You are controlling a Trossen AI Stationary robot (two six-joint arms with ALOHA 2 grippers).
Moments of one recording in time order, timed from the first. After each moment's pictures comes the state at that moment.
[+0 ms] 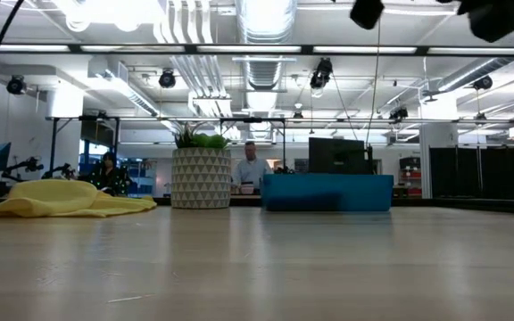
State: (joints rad) left arm 0.15 1.71 1.78 0.20 -0.16 0.58; right arm 0.10 1.23 0.56 1.41 0.46 0.98
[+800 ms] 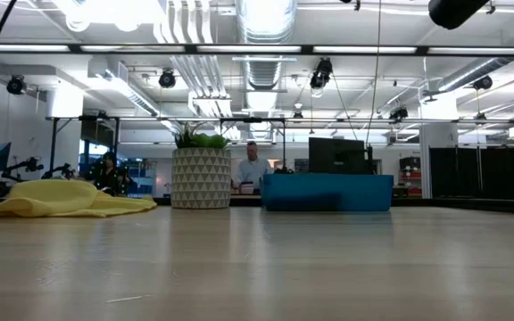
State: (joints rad) left arm 0.12 1.69 1.79 0.13 -0.20 0.67; right arm -0.01 1.35 0.77 1.50 0.31 0.83
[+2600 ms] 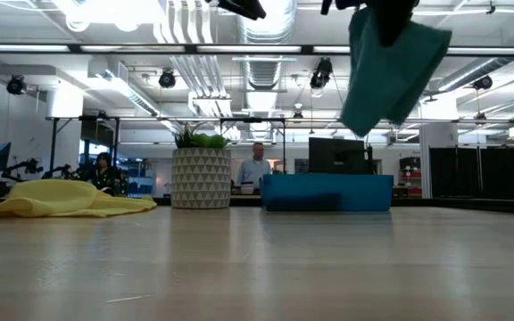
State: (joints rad) left arm 0.16 1.52 1.69 -0.59 -0.43 0.29; right arm -0.10 1.54 1.62 -1.43 -0.23 0.12
